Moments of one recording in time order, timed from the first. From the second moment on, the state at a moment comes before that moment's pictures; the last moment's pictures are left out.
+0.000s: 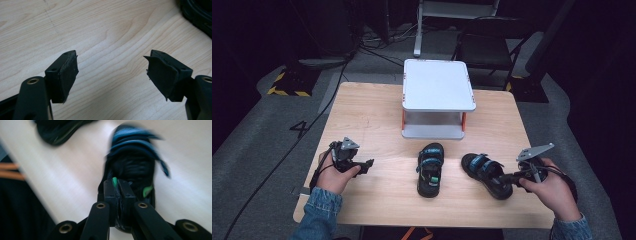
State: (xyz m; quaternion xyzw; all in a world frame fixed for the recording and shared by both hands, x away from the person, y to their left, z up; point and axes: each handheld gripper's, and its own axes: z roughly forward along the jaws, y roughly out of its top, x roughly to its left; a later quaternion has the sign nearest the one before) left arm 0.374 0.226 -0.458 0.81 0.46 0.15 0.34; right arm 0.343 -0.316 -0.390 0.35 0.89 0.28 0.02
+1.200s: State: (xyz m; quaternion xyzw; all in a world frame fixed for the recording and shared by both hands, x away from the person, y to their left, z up) left arm 0.345 0.253 -0.464 0.79 0.50 0.16 0.32; right arm 0.388 -0.223 -0.428 0.30 0.88 0.28 0.23
